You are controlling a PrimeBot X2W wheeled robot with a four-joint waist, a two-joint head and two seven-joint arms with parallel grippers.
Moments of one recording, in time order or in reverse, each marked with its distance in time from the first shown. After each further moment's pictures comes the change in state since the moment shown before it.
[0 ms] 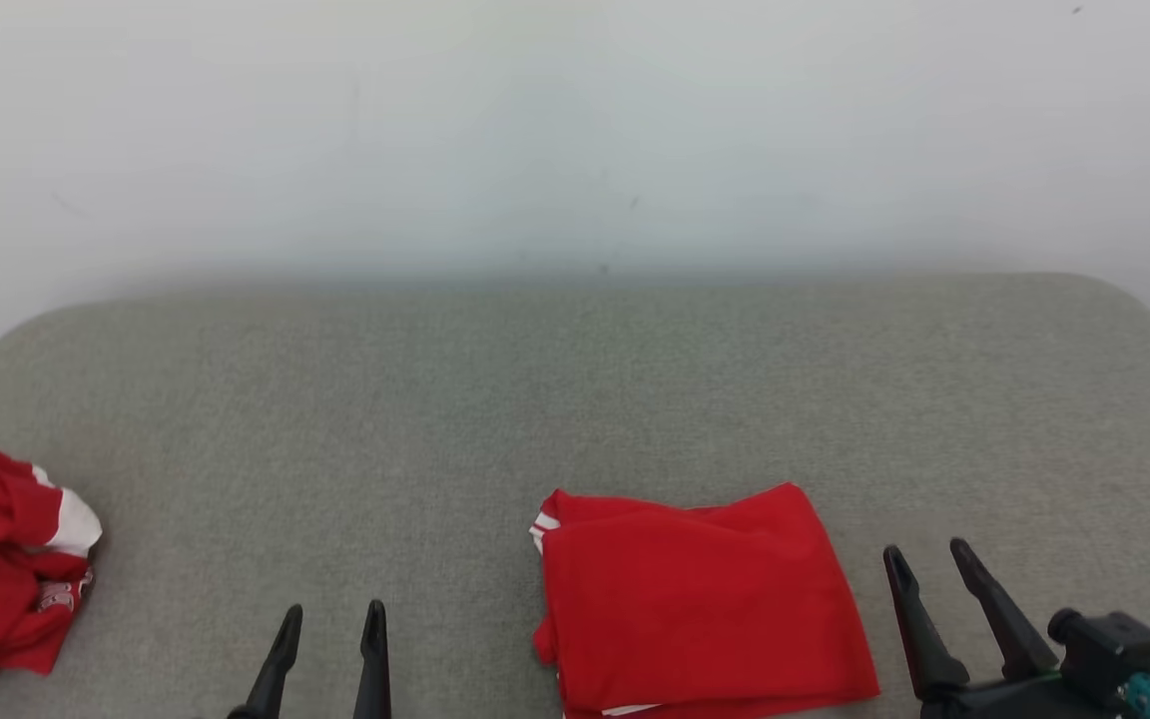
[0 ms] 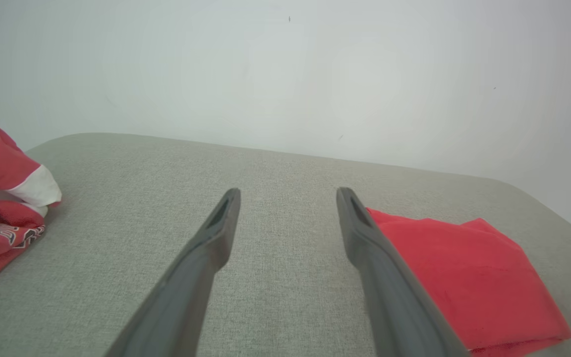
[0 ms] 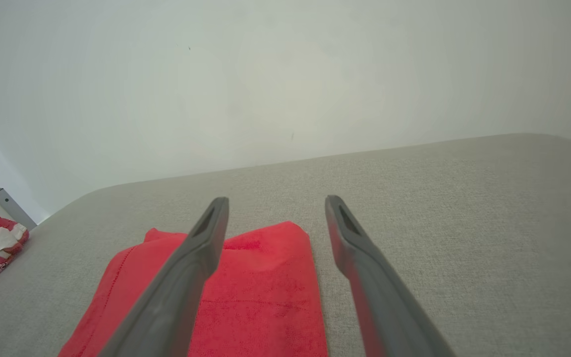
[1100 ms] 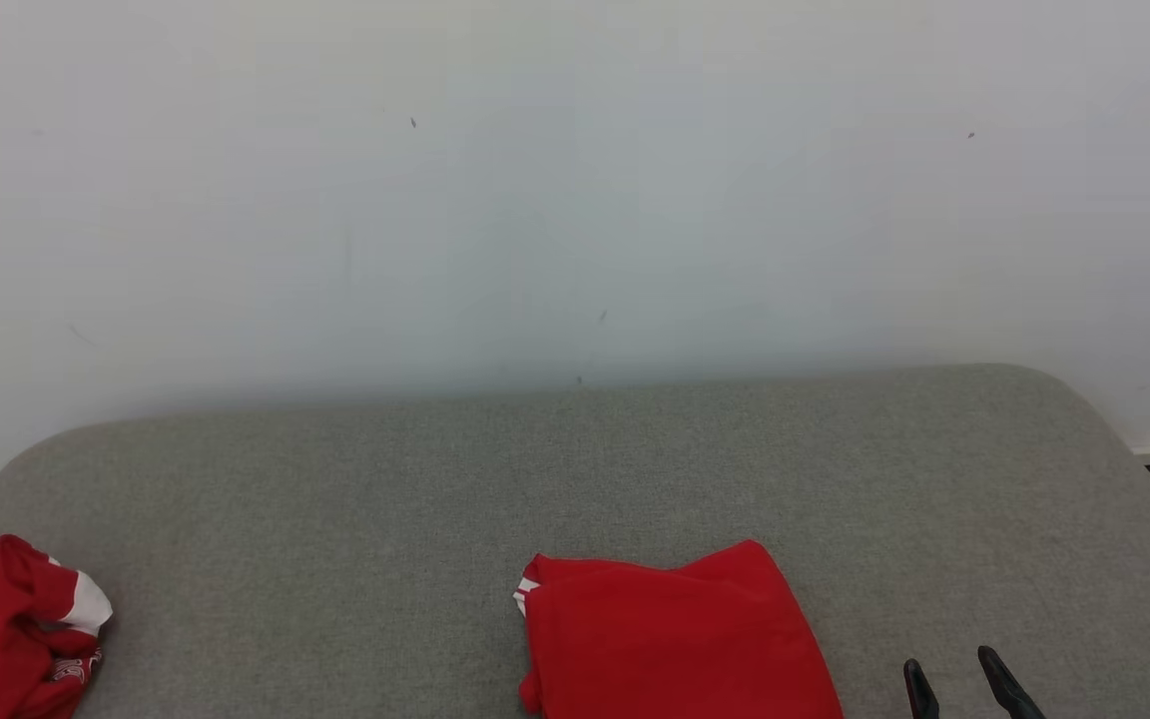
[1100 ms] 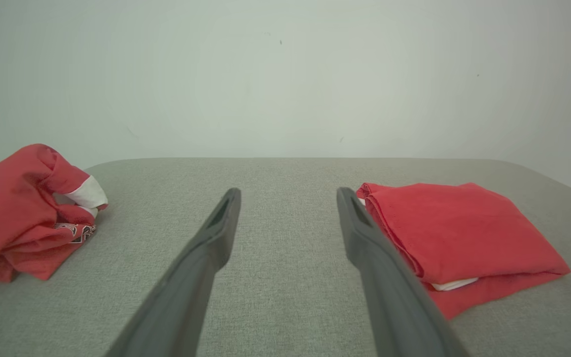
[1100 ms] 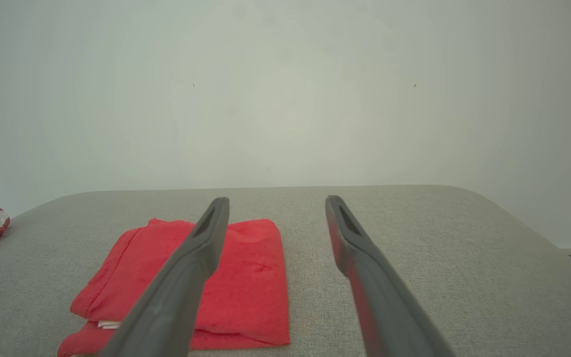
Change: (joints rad) left arm 0.312 -0.305 0.416 0.091 0.461 -0.369 -0.001; right arm 0.291 0.069 -0.107 -0.160 -0.255 0.000 -0.067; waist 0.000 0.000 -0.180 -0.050
